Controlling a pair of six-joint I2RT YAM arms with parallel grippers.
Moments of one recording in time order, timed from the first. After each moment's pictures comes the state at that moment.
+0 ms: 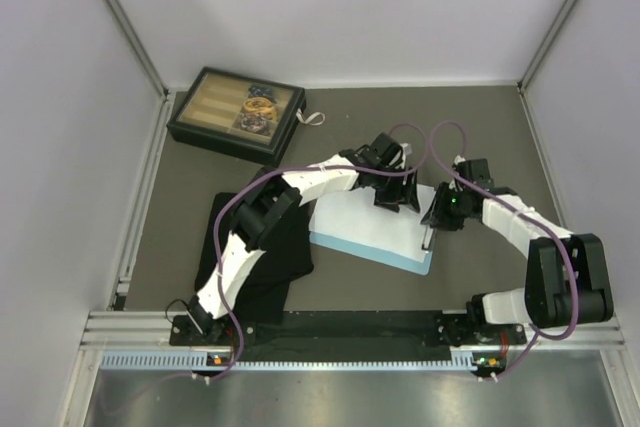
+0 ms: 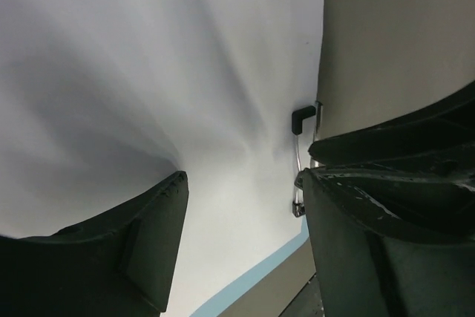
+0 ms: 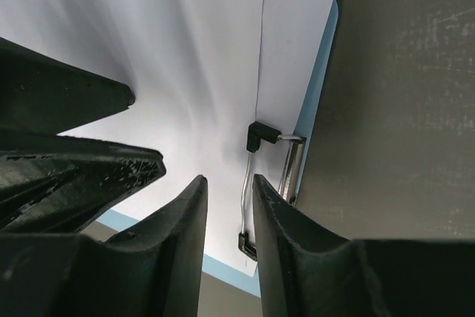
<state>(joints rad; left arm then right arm) -0.85 2.30 1.80 -0.38 0.40 -0.67 0.11 1.35 0.67 -0.40 -0.26 0.48</state>
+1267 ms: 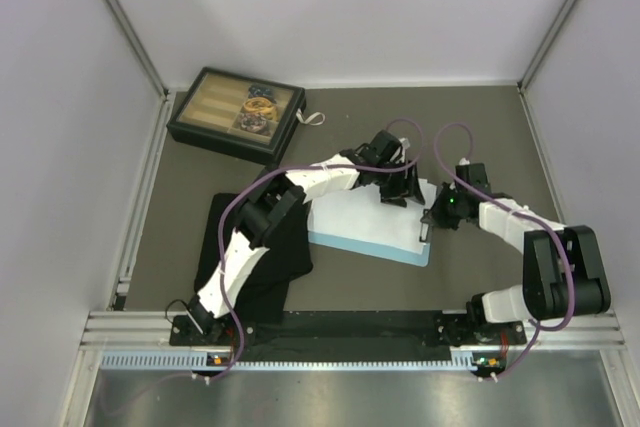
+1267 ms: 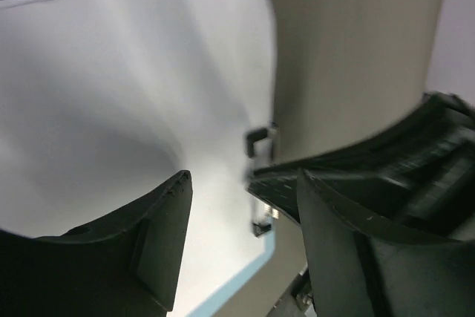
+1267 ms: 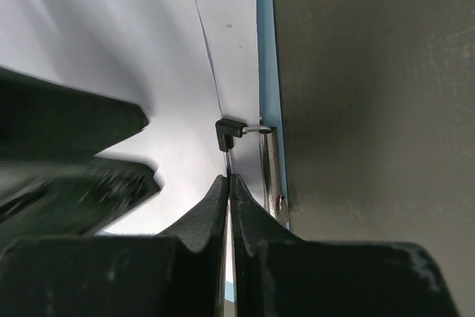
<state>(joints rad) -0.83 2.34 1.84 -0.28 0.45 -0.81 0.12 1.39 0.61 -0.24 -0.22 0.63</state>
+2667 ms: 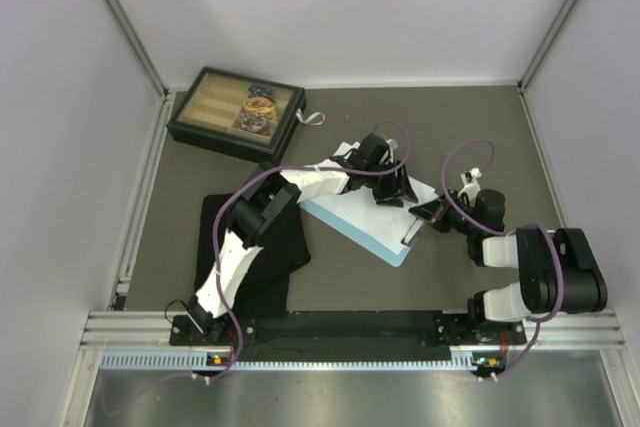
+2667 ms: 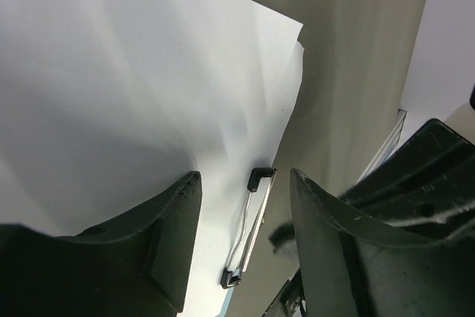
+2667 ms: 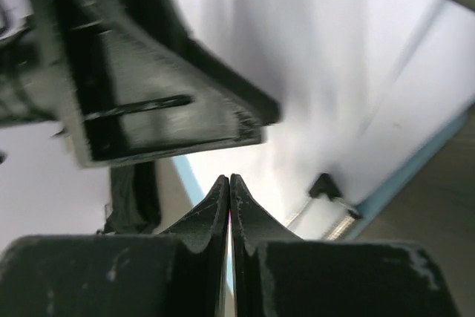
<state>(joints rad) -0.80 2.30 1.65 -0.09 0.46 -0.91 -0.02 1.42 0.20 0.81 -0.70 0.84</state>
